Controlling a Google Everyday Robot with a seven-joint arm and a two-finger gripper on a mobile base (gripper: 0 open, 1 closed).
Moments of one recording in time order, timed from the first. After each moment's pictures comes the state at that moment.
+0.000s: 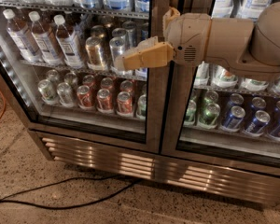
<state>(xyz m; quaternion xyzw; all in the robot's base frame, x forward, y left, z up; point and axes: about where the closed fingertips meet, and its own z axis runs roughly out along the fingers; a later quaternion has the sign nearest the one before) 0.520 0.014 1.025 -0.47 0.56 0.36 0.58</state>
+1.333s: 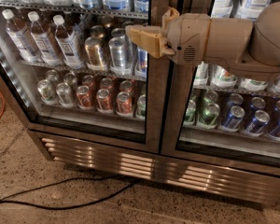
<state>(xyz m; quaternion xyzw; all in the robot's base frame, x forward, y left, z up) 0.520 0.015 1.025 -0.47 0.56 0.36 0.58</state>
